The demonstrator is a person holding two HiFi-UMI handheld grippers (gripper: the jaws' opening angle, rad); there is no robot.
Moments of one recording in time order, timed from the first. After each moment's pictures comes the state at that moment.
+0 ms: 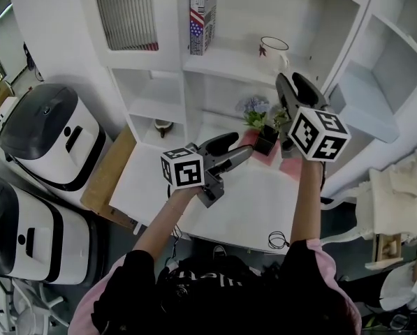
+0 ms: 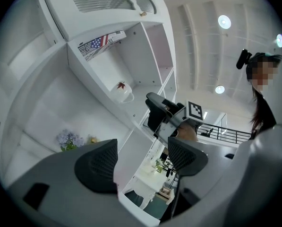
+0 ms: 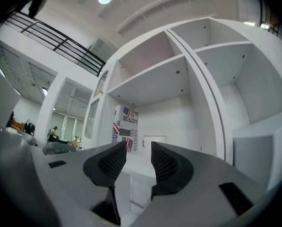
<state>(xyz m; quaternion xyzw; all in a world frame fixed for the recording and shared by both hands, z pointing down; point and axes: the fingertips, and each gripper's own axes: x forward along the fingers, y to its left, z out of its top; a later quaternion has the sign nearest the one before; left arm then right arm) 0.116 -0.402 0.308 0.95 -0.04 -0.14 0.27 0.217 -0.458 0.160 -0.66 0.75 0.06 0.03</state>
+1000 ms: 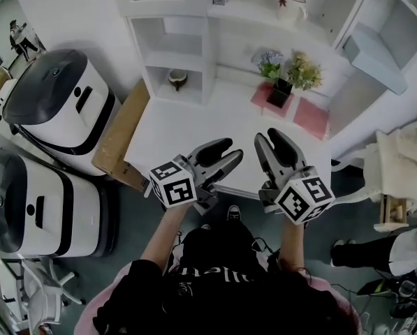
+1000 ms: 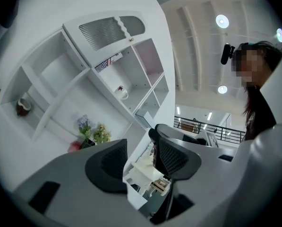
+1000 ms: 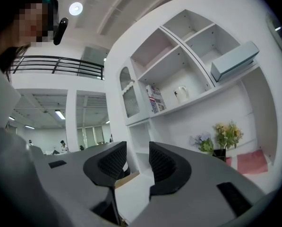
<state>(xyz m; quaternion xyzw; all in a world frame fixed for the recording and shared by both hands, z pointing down) -0.029 -0.258 0.377 0.95 -0.08 -0.14 0.28 0.039 -0.252 0.330 -0.58 0.80 -0.09 0.08</state>
